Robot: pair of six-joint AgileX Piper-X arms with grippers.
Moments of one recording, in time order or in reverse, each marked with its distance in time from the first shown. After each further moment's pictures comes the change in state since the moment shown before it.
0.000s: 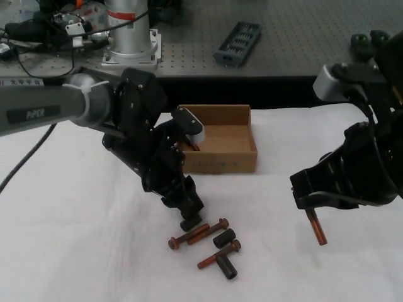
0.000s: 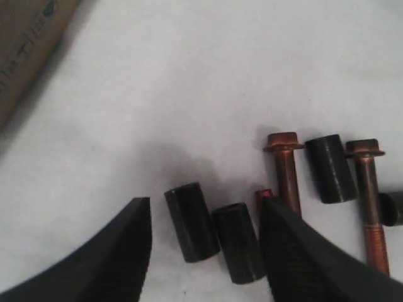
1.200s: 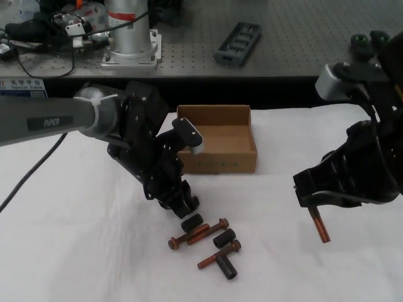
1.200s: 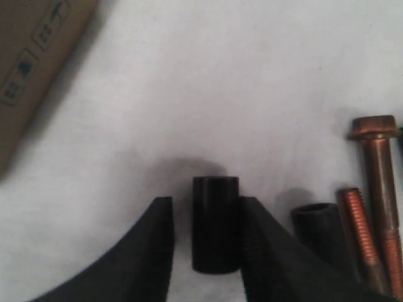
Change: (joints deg) left arm 0.2 4.5 -1.1 -3.5 -3.7 1.9; right arm -0.6 0.0 0.0 0.0 -0.1 -1.6
